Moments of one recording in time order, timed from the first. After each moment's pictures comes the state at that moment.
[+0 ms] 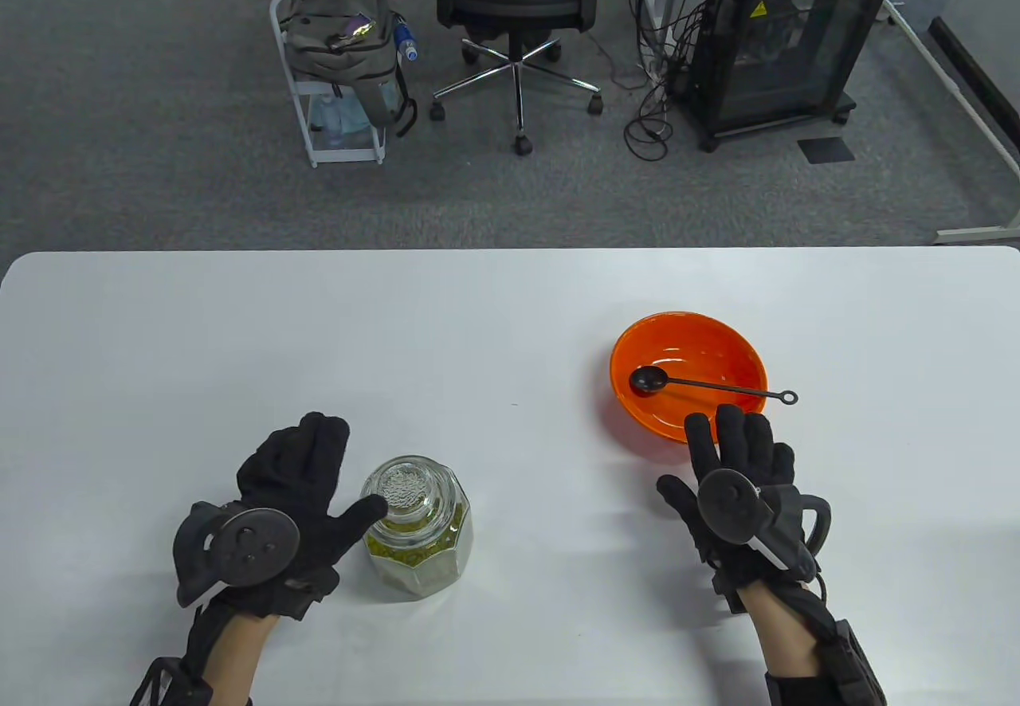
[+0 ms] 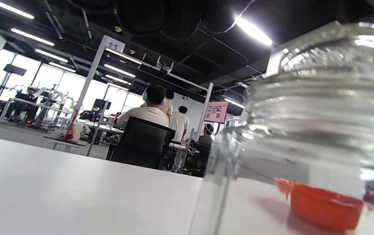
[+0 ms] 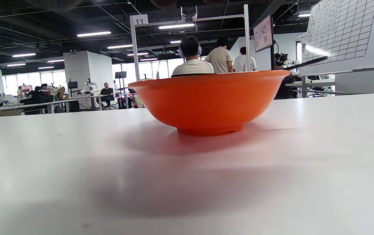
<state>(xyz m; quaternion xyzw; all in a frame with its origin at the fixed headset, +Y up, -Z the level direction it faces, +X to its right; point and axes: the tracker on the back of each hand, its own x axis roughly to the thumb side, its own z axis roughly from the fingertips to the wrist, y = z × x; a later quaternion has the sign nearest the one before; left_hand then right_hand) -0.252 -0.661 -0.261 0.18 -0.21 0.17 0.95 0.215 -0.699 -0.293 0.02 -0.10 0.99 0.08</state>
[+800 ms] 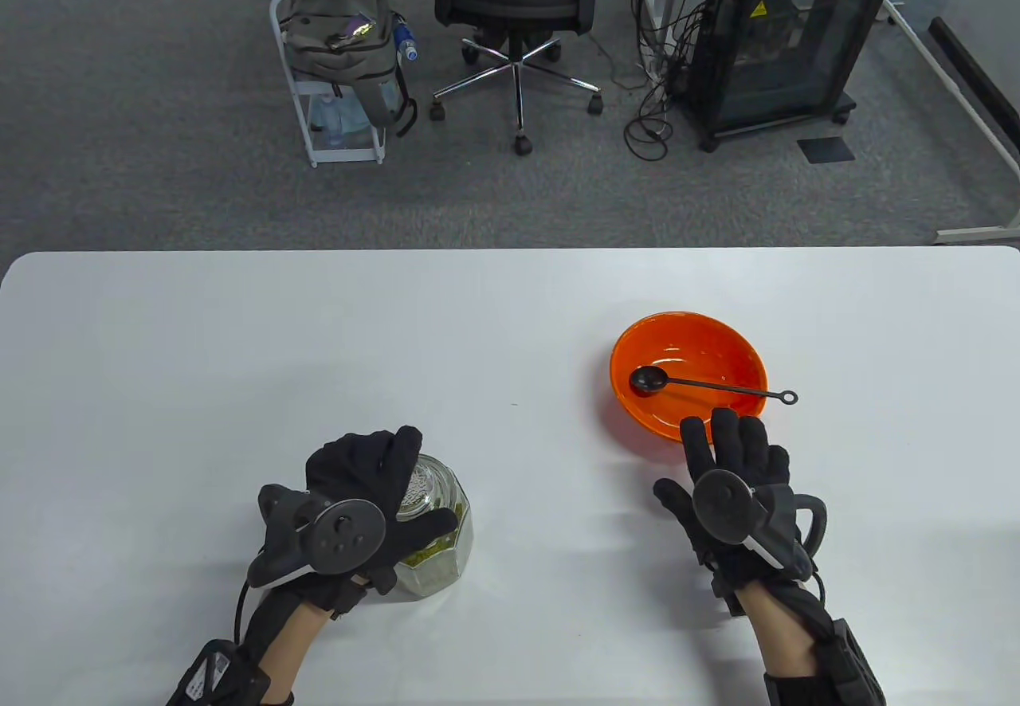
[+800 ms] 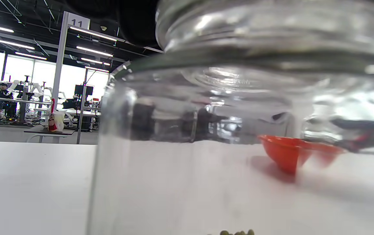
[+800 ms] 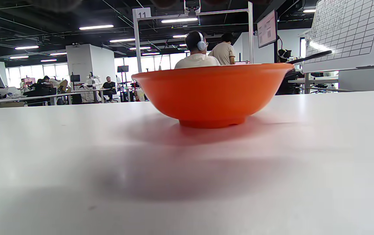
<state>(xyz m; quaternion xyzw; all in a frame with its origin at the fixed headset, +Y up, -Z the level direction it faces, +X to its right) -0.198 -0.656 -0.270 0.12 -0.24 0.10 0.96 0.212 -0.704 -0.294 0.03 -0.09 0.99 0.07</state>
